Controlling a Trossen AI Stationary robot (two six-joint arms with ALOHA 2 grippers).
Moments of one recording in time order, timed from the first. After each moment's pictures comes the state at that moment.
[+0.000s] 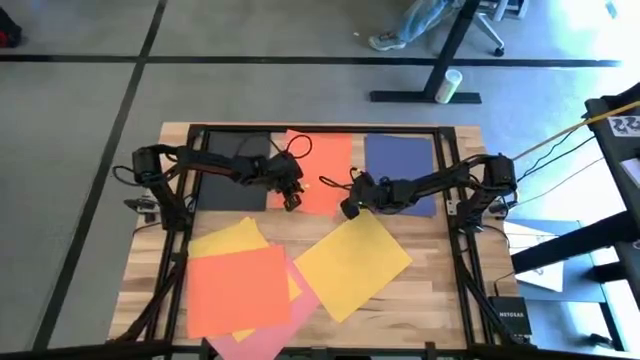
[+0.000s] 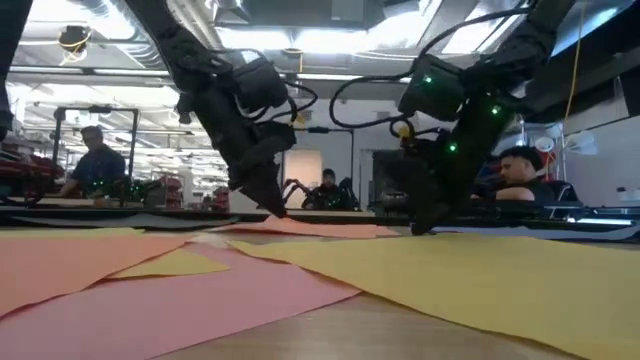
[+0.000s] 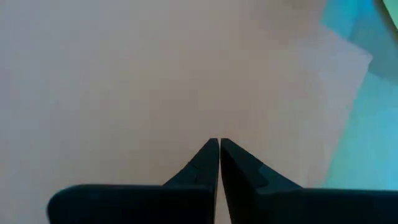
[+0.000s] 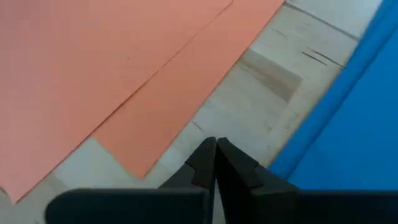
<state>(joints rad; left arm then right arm) 0.34 1.74 0.85 -0.03 0.03 -0.12 -0.09 1.72 0.73 -0.10 0.37 0.78</state>
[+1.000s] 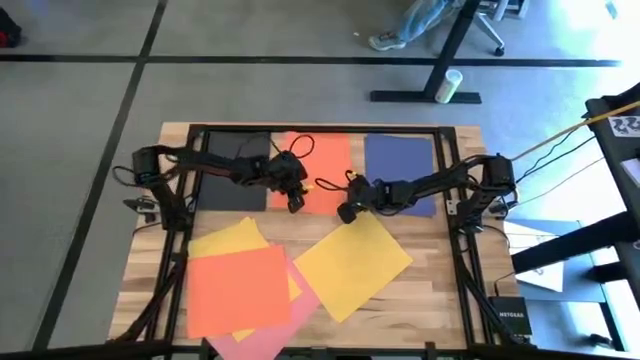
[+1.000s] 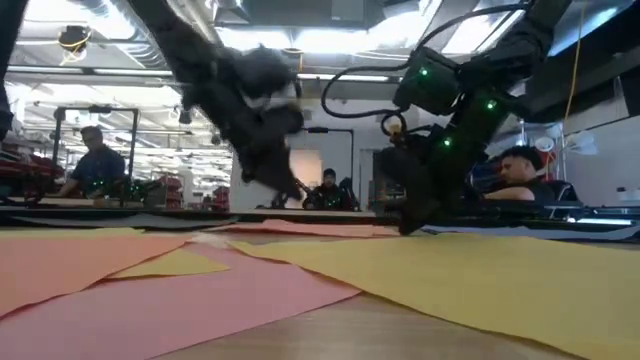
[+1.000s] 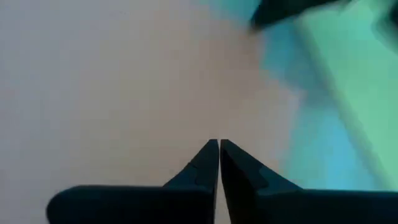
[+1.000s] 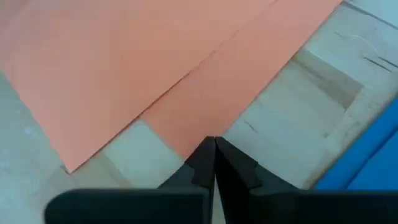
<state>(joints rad) 0.30 1.63 0.87 -0.01 0.10 -0.10 -0.09 1.72 0.77 -0.08 0.29 0.70</state>
